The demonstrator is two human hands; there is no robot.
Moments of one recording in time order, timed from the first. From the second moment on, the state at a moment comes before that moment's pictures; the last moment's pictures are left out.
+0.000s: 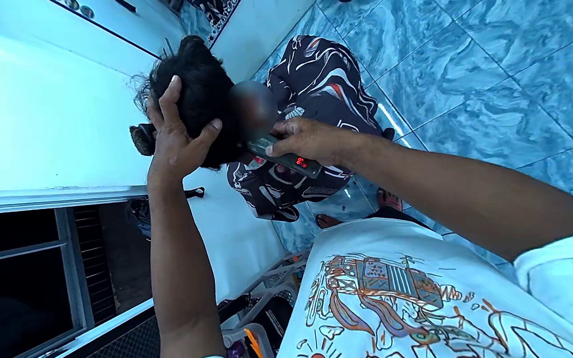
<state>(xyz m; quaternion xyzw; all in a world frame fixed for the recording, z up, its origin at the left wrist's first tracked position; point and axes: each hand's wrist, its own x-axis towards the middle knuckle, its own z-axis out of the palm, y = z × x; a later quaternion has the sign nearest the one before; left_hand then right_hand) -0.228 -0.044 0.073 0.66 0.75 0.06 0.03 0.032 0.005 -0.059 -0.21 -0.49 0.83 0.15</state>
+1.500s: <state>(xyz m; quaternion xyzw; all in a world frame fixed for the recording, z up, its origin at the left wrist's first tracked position) -0.216 -0.102 0.061 0.69 0.63 0.34 -0.12 0.188 -0.016 -0.142 -0.29 -0.39 0.86 0.18</state>
